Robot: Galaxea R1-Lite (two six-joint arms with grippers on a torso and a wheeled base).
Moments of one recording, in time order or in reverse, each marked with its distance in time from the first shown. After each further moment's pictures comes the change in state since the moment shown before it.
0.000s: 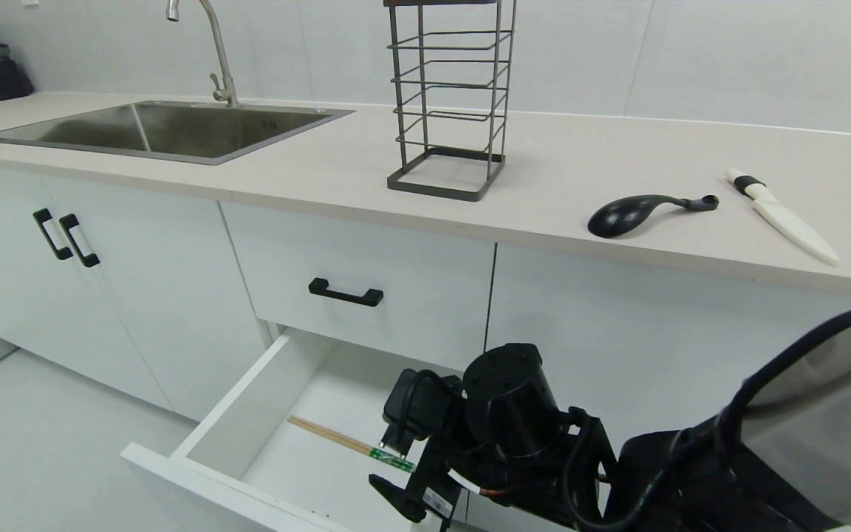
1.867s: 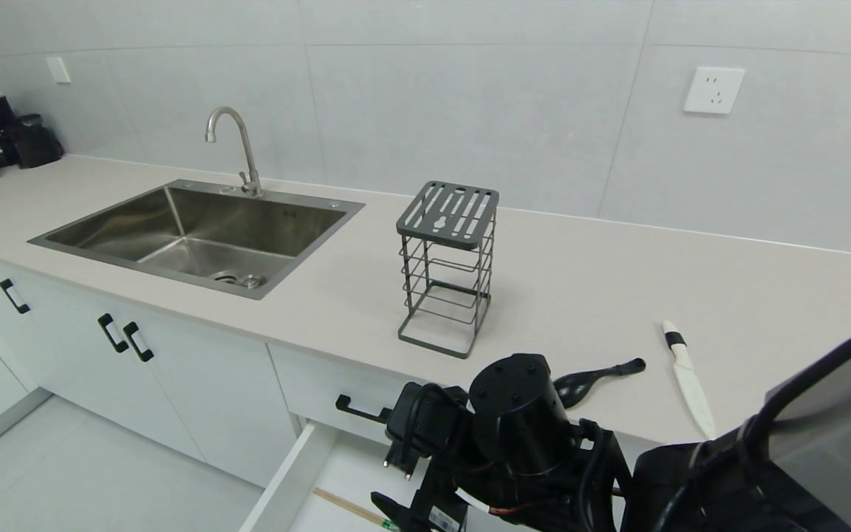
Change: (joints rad) left arm 0.000 0.000 0.000 0.000 0.000 0.000; right arm 0.020 -0.030 0.042 0.000 0.004 0.006
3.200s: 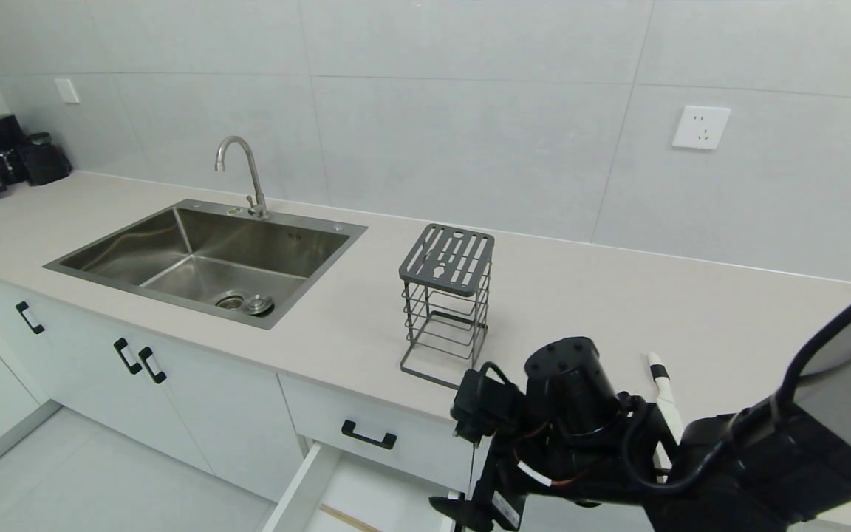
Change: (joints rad) left arm 0.000 0.000 0.000 0.000 0.000 0.000; right arm -0.184 -0.046 0.103 0.094 0.197 0.038
